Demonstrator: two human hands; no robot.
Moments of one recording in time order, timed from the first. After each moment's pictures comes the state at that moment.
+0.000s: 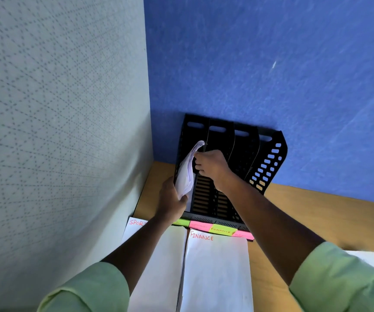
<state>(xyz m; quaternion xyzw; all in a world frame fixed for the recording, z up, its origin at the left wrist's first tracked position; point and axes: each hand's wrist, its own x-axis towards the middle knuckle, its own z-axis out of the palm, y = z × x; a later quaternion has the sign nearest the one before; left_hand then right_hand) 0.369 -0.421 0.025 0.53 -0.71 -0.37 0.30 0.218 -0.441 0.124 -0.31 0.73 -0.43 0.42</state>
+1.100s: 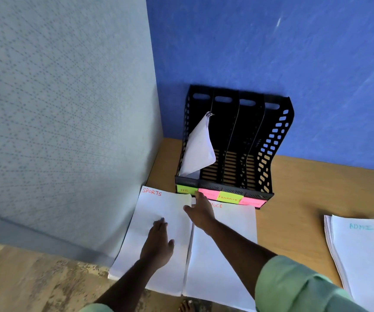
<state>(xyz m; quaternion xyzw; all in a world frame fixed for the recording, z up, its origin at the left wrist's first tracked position) 0.469 -0.254 -0.061 0.60 -0.74 -0.29 0.00 0.294 -0.292 -0.035 -0.44 0.78 -0.22 0.39</state>
